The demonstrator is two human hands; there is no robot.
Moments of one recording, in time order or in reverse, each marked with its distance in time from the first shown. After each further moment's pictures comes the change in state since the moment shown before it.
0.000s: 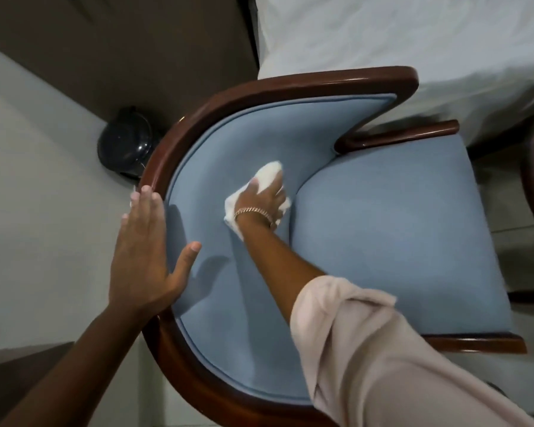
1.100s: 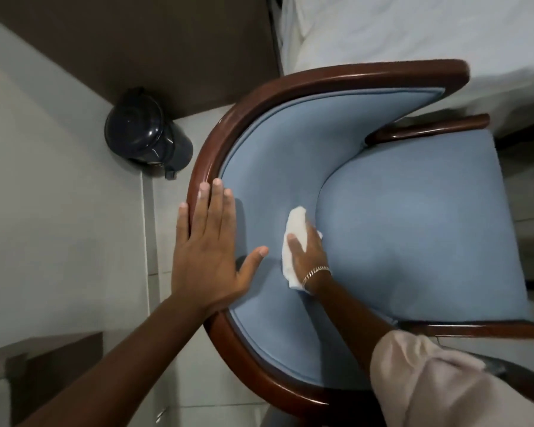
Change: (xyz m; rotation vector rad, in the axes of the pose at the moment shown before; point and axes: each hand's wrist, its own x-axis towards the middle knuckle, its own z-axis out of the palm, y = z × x) left_hand 0.008 0.000 -0.009 0.175 -0.125 0.116; right_hand -0.029 0.122 -0.037 -0.171 -0.281 -0.256
